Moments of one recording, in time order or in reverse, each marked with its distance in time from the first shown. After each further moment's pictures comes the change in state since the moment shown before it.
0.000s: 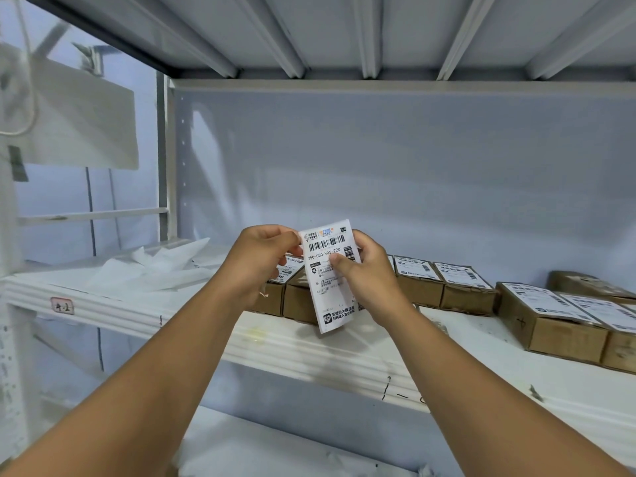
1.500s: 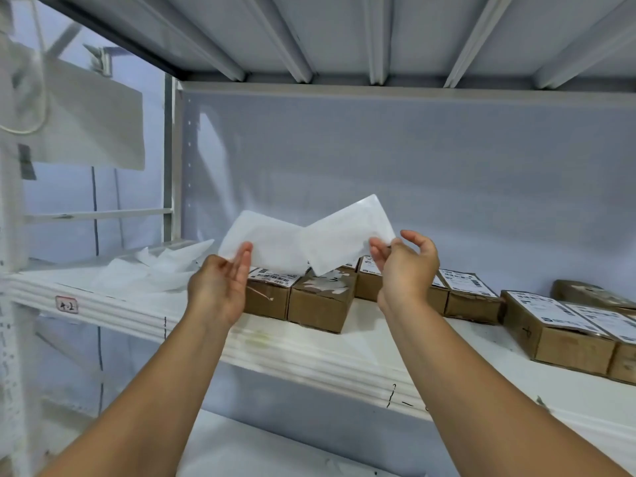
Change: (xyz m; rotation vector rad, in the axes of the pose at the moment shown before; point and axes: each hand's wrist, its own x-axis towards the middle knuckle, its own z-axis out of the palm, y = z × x) left_hand 0.018 -0.046 -0.032 -1.195 0.395 -0.184; right_hand 0.012 -0.018 -0.005 0.650 0.685 0.206
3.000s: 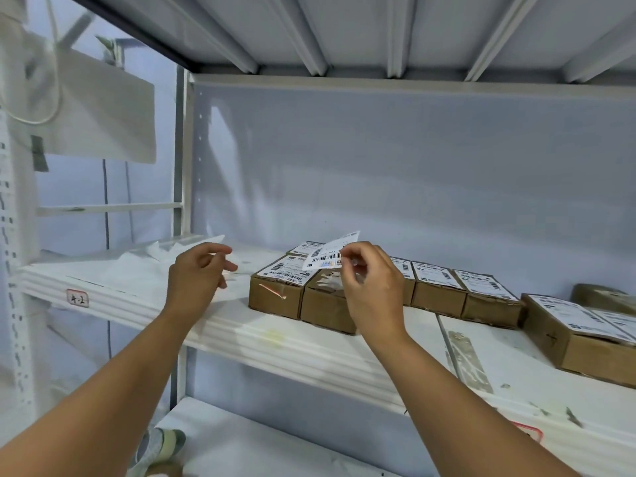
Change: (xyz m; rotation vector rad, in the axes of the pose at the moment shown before) left_hand 0.051 0.034 -0.050 1.294 -0.159 0.560; right_hand -0.015 0.058 -0.001 -0.768 -0.429 -0.768
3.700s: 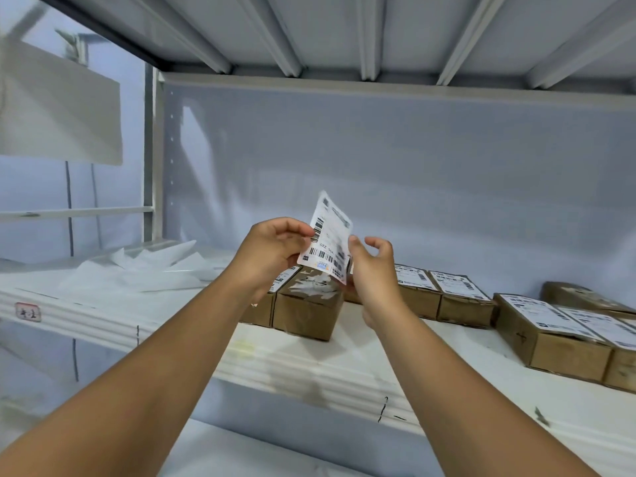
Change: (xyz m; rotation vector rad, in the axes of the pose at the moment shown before) left_hand -0.023 0.097 0.085 -0.460 -0.481 -0.093; right_hand 0.040 0.017 -0.019 0.407 -0.072 0.755
